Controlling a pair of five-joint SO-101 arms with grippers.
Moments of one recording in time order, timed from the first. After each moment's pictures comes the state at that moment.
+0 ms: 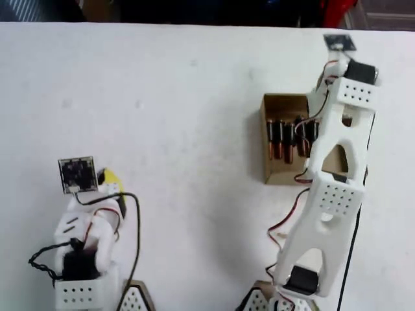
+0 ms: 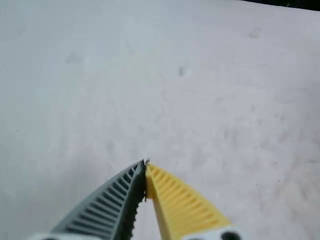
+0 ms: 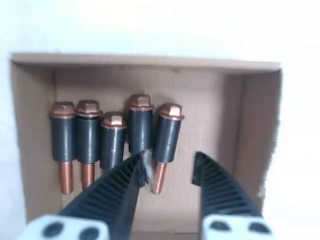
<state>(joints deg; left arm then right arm) -9.6 -103.9 95.1 51.2 6.8 13.0 46.8 -60.7 97.1 19.6</state>
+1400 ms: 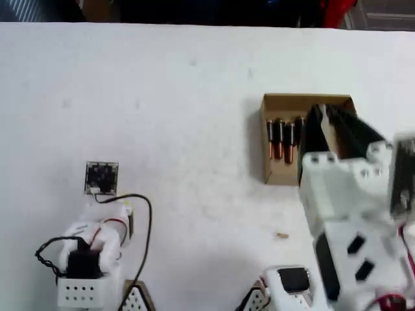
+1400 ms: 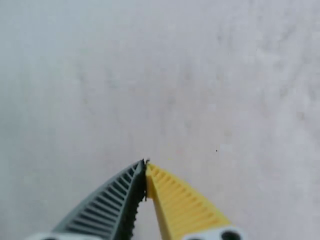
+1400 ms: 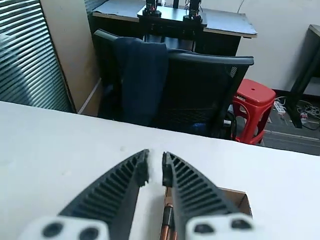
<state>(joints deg) -5.8 -103.9 97.1 67.7 1.5 -7.3 -43.4 -32.6 98.6 7.4</state>
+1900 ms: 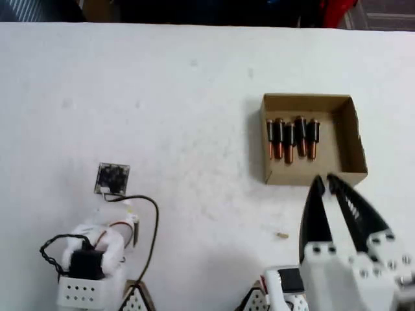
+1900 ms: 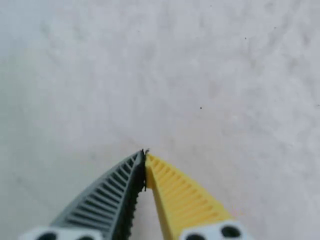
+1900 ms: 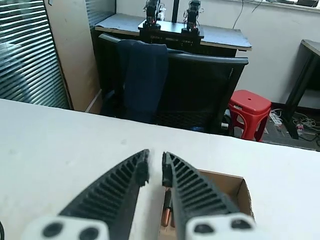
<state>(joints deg) -1.7 -103.9 97.1 73.3 1.5 -7.4 -70.5 -9.0 98.6 7.4</state>
